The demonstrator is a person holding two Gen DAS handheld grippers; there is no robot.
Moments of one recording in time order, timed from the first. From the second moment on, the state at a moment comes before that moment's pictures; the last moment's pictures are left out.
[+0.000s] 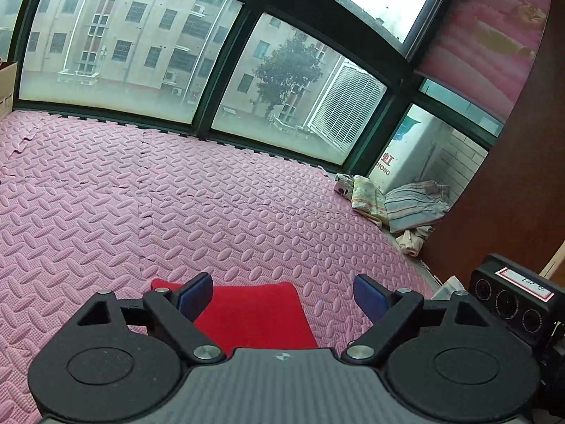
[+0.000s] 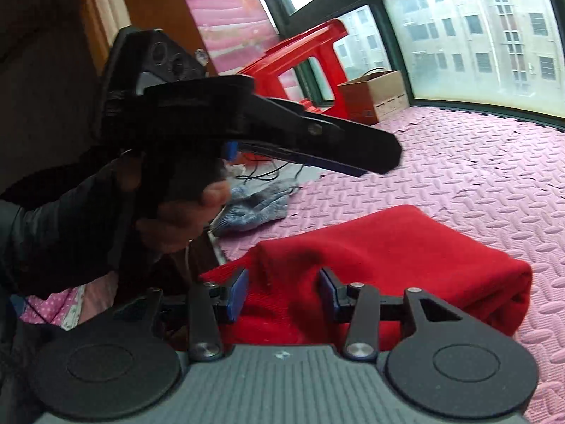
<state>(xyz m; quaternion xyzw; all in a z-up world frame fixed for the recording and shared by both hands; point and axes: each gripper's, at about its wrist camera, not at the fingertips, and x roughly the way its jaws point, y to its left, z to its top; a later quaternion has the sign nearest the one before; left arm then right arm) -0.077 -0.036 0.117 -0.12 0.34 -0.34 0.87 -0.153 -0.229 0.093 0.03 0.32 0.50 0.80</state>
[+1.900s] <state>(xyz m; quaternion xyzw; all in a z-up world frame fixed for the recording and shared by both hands) -0.195 0.017 0.074 -0.03 0.30 -0.30 0.90 -0.070 -0.245 0.045 0.02 0.33 0.31 0.89</state>
